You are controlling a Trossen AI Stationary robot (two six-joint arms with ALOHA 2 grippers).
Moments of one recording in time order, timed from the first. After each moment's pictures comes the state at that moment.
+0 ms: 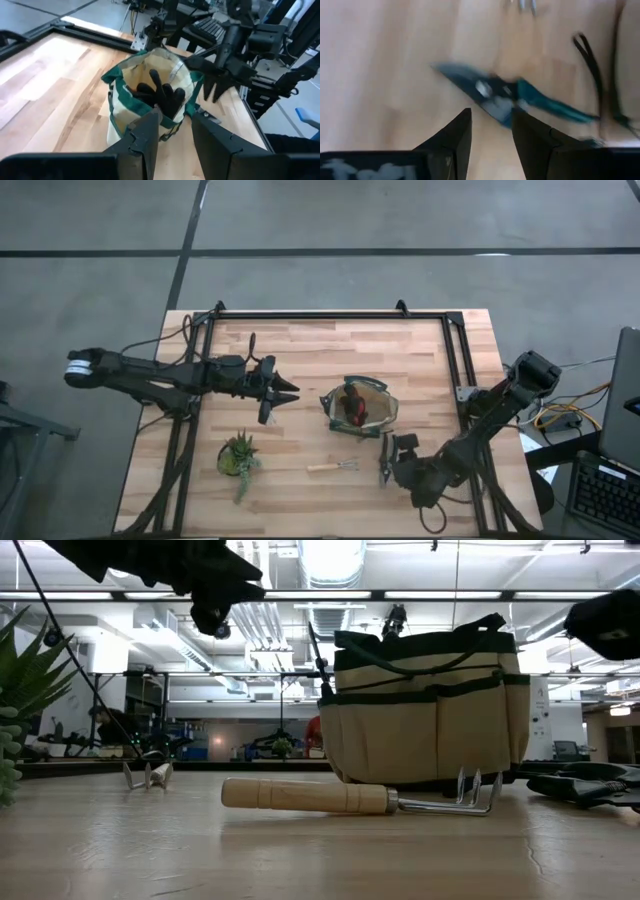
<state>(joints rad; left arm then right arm) -0.01 1.03 0.63 0.17 0.05 -0.29 0.81 1.57 0.87 -0.56 0.37 0.55</state>
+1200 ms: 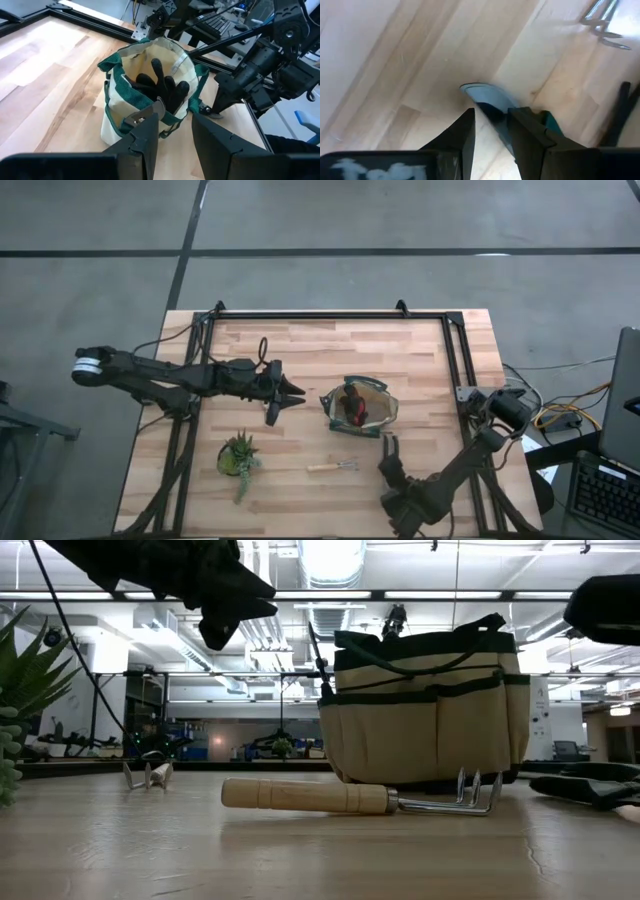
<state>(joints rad) -0.01 1.12 0.63 0.23 0.05 -0.35 0.86 1.97 1.28 -0.89 0.37 0.29</state>
